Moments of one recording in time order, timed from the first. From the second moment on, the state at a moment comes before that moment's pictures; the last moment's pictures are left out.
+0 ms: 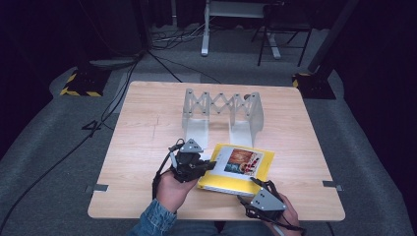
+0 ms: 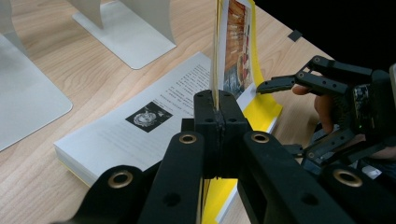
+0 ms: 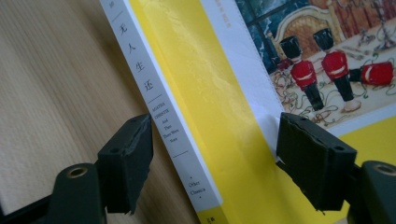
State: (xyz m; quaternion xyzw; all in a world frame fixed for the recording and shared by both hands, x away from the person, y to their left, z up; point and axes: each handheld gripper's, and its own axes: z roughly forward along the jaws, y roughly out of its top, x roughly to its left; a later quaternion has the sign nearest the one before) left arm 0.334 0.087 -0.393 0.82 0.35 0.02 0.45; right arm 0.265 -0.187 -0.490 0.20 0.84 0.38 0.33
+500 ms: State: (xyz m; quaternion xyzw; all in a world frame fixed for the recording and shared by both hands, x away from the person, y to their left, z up) left arm 0.338 0.089 -0.398 0.82 0.36 0.01 0.44; right arm 0.268 -0.159 -0.511 0.16 0.83 0.29 0.46
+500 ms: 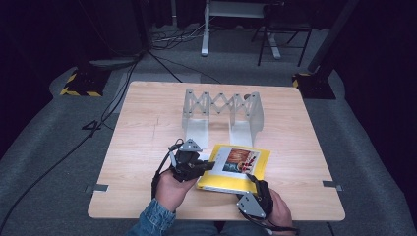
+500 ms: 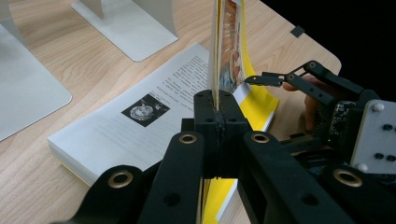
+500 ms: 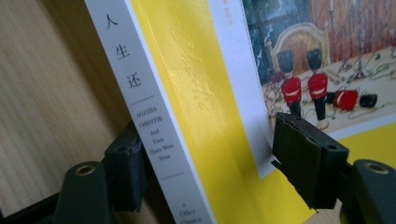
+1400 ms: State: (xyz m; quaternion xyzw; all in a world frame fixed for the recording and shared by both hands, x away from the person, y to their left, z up) left arm 0.349 0.099 -0.413 0.81 0.39 0.01 0.44; right arm 0.268 -0.136 -0.523 0.07 0.82 0.17 0.54
